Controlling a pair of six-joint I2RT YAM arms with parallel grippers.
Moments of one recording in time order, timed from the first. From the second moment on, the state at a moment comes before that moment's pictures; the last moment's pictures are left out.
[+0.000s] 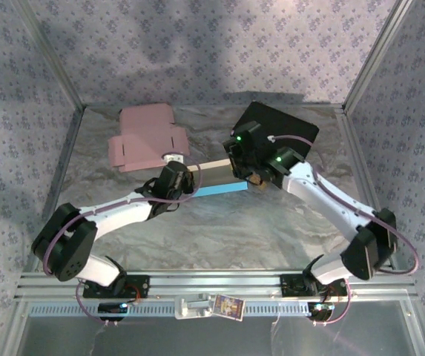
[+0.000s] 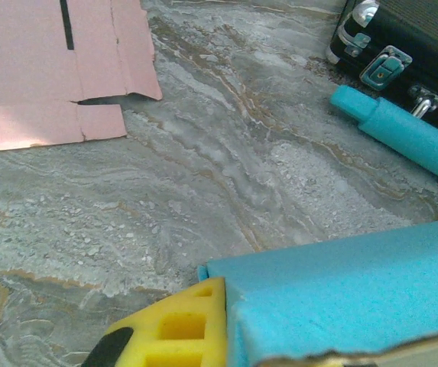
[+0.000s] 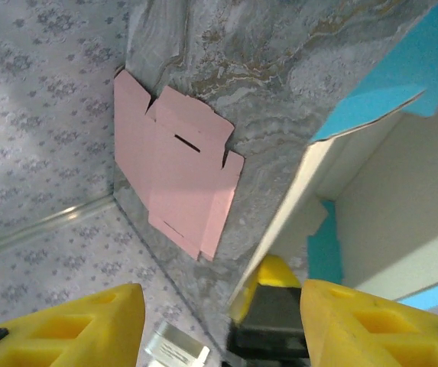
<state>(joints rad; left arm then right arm) -0.72 1.45 0.74 0.05 -0.30 -0.60 0.68 1.48 1.36 -0.61 0.07 1.72</state>
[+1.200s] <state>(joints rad) -0.82 1.43 0.77 -0.08 -0.49 -0.60 0.66 1.63 1.33 -0.63 -0.05 1.83</state>
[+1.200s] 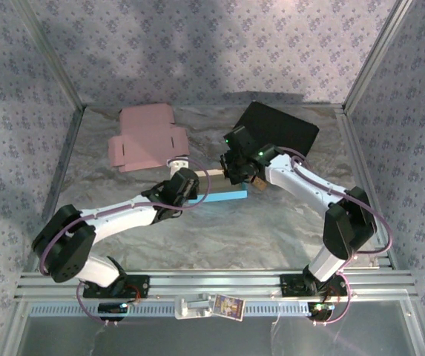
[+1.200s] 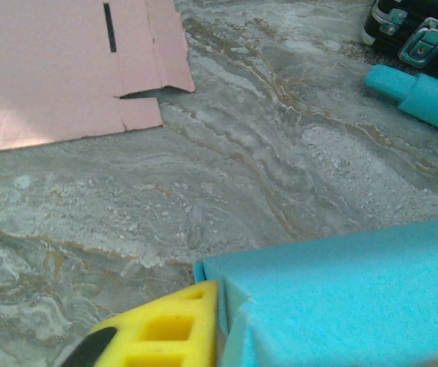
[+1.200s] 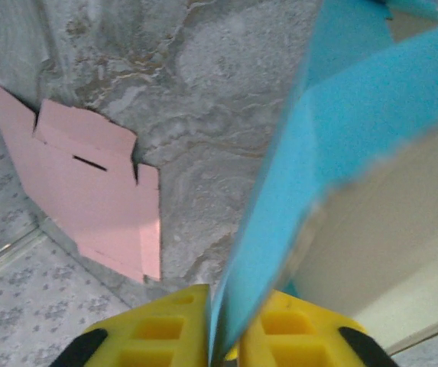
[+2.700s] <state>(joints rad) -0.59 1.42 0.73 -0.15 0.12 -1.14 0.65 1.59 1.03 -0.36 -0.15 1.68</state>
